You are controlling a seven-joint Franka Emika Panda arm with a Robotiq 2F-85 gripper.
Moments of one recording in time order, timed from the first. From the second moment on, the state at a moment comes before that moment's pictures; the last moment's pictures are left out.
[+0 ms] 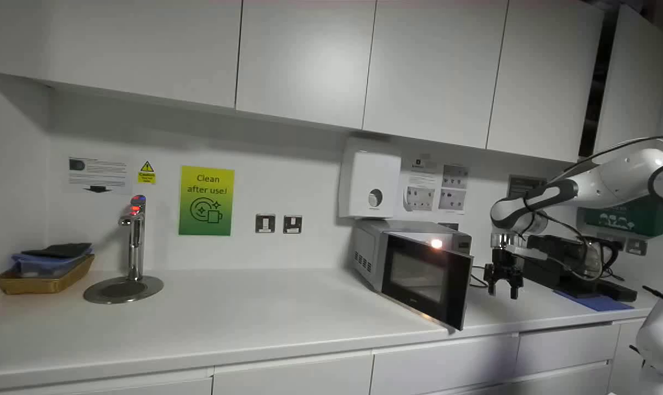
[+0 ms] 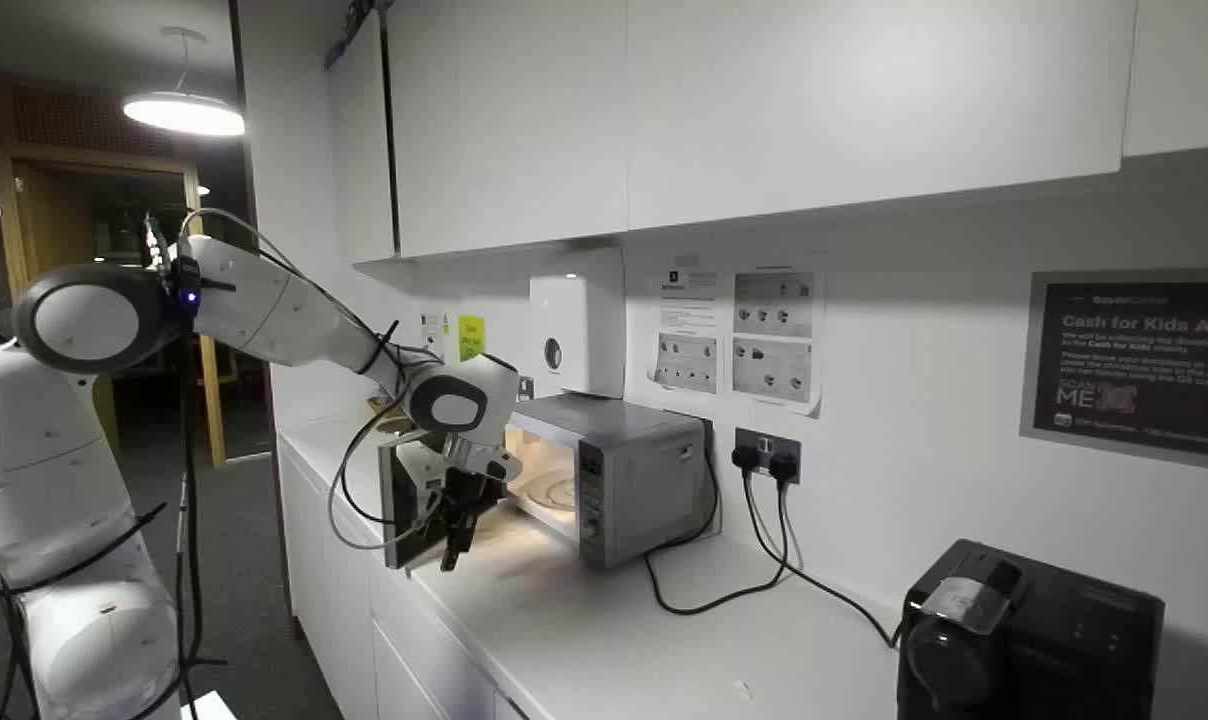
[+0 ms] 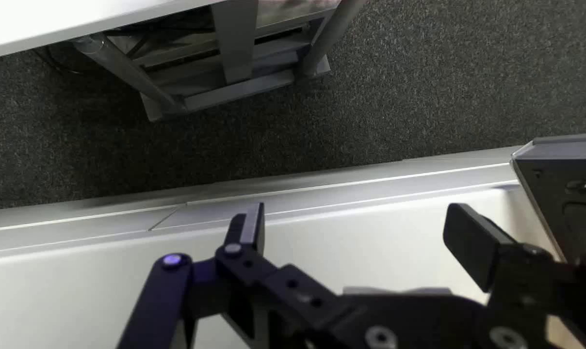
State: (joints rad) arm -0.05 -0.17 -0.14 -2.32 0.15 1.86 0.03
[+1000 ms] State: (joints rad) arm -0.05 -0.18 -0.09 -2.30 0.04 1.93 0.04
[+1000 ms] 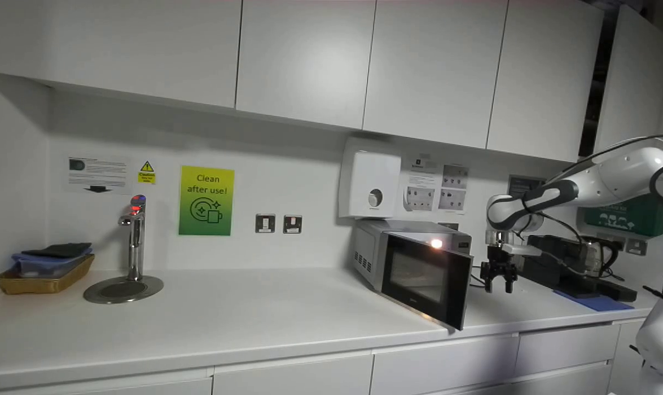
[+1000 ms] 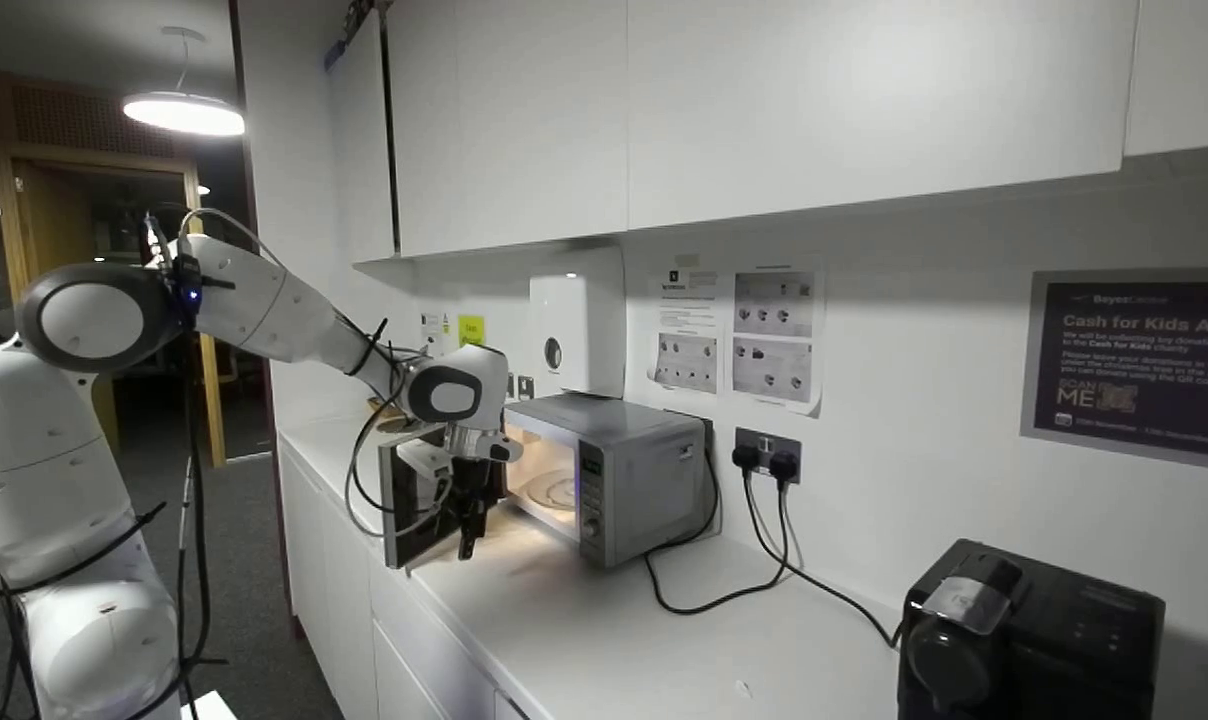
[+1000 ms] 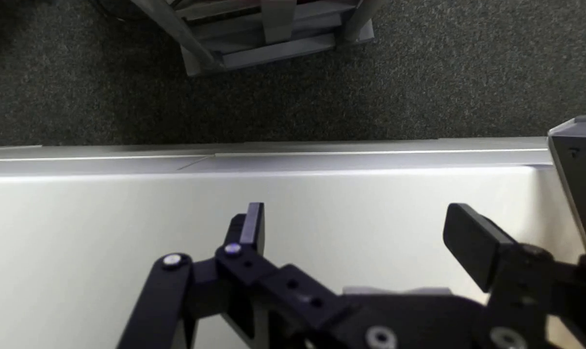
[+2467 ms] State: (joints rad) arm -0.09 -0.32 -0.07 -2.24 -0.07 2.31 0.05
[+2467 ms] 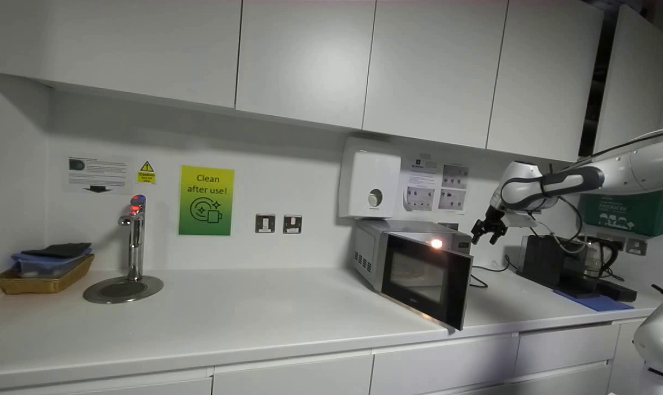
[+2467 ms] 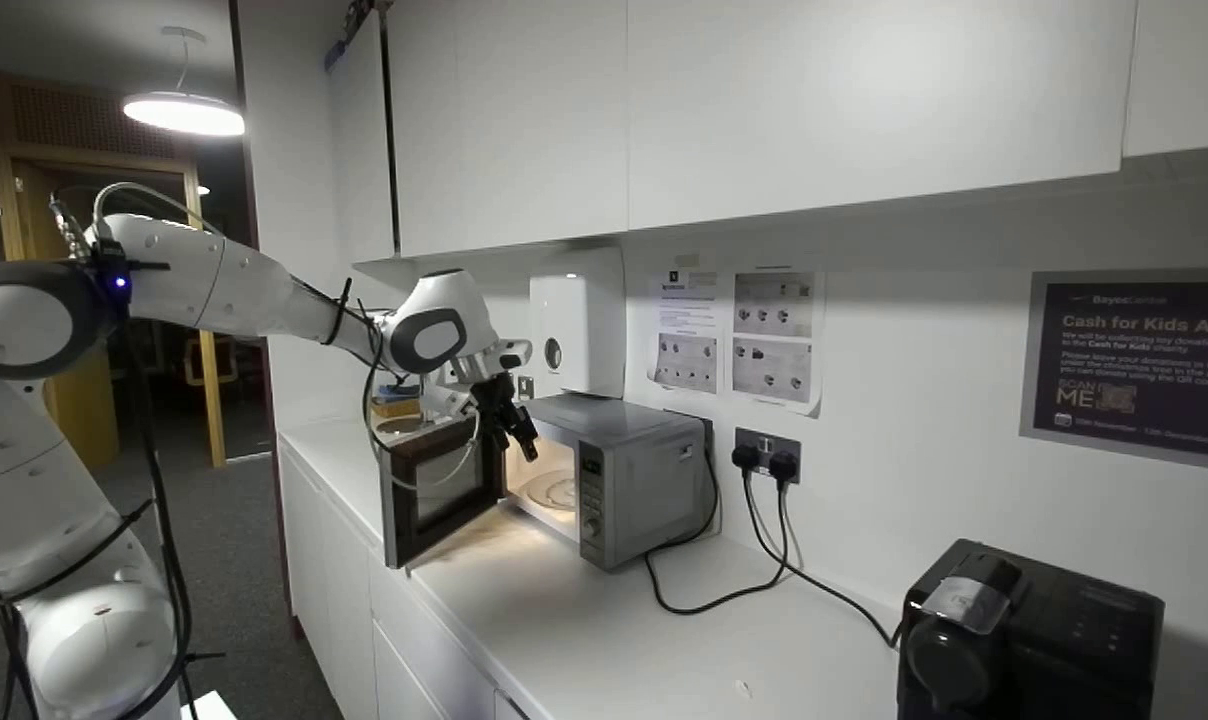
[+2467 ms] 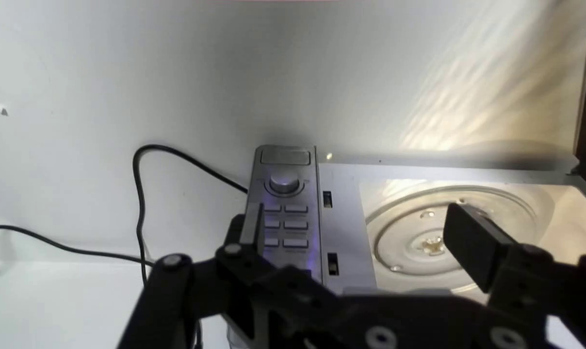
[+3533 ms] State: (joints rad) arm 0.09 -0.33 -0.04 -2.19 0.09 2.45 -0.11
